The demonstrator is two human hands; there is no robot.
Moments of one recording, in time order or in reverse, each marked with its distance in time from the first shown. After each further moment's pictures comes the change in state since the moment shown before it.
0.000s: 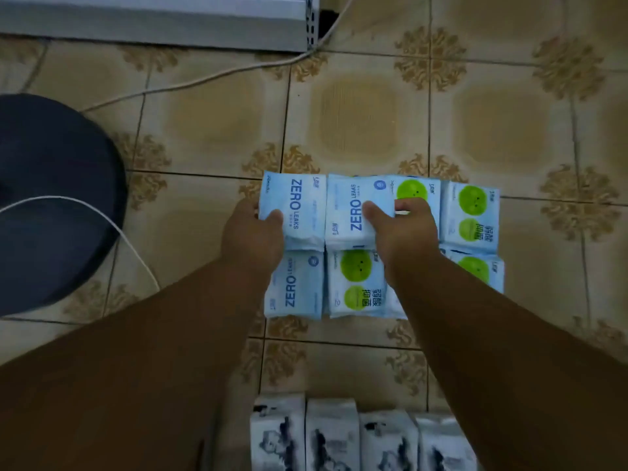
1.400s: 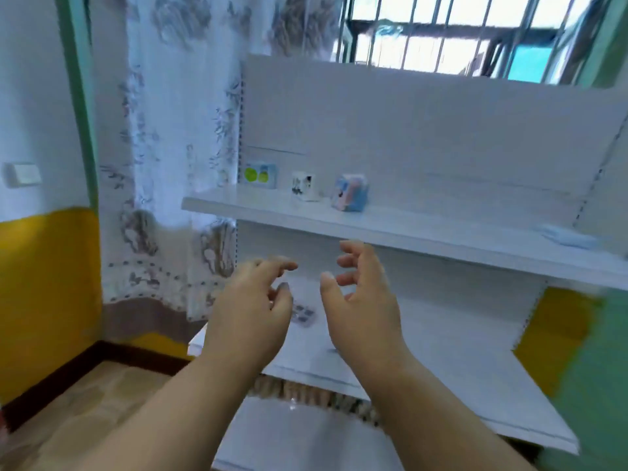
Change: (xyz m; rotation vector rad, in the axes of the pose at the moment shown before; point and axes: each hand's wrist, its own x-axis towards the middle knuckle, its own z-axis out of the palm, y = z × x) left_hand -0.934 0.440 -0.369 -0.107 -0.818 1.909; right_hand -0.868 -0.321 -0.663 0.098 1.411 -0.473
